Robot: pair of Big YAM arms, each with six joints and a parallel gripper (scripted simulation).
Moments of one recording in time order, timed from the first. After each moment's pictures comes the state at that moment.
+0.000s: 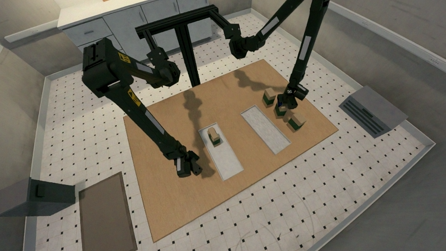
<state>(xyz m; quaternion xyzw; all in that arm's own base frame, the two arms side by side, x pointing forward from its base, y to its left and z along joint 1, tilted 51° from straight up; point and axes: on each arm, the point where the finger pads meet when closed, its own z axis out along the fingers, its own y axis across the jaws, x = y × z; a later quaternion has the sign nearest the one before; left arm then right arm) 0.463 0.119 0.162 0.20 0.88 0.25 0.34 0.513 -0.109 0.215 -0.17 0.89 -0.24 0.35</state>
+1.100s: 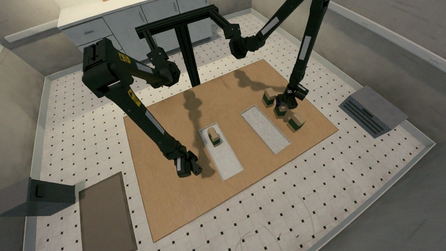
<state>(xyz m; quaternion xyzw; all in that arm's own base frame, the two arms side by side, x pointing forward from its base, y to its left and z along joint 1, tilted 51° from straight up) 0.463 0.119 0.163 0.20 0.88 0.25 0.34 0.513 -0.109 0.214 -0.17 0.89 -0.24 0.35</state>
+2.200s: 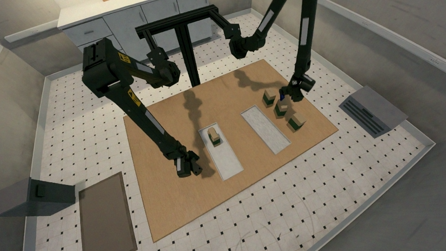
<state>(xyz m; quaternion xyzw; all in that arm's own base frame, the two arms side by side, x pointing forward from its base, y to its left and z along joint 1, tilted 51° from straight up) 0.411 0.096 0.217 0.20 0.88 0.26 0.35 0.513 -0.109 0.214 -0.17 0.89 -0.24 0.35</state>
